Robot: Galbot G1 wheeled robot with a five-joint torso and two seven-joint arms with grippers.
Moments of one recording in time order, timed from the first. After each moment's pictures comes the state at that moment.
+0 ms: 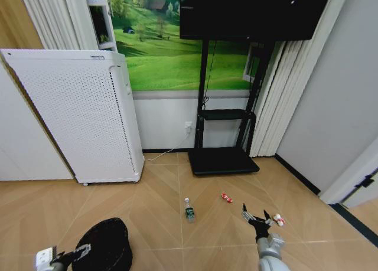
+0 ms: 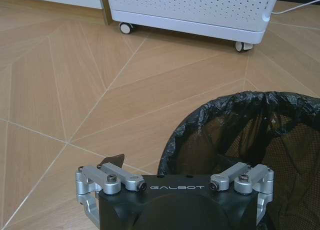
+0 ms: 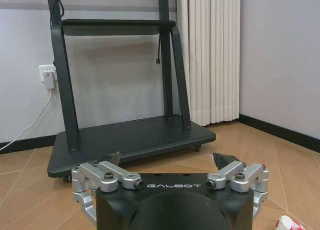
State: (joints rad) left arm 1.70 -1.30 -1.01 -1.94 -0.49 0.74 -0.07; right arm -1.51 1.55 0.81 1.76 0.17 0.04 0.02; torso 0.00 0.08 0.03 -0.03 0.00
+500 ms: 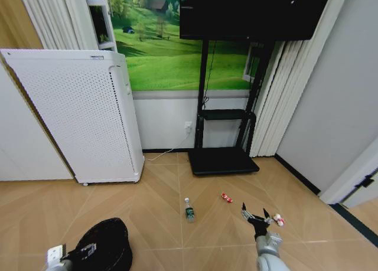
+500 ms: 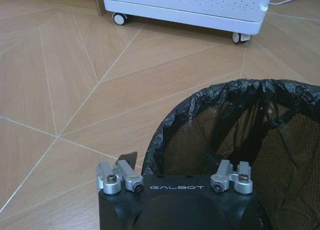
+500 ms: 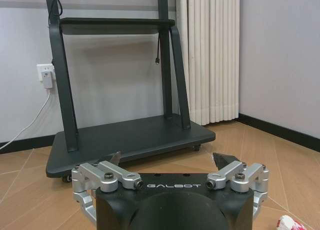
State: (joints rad) left arm 1.67 -1.31 -0.98 -1.90 -0.47 0.74 -0.07; right arm -1.50 1.55 0.80 1.74 0.17 0.04 0.03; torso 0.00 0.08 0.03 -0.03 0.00
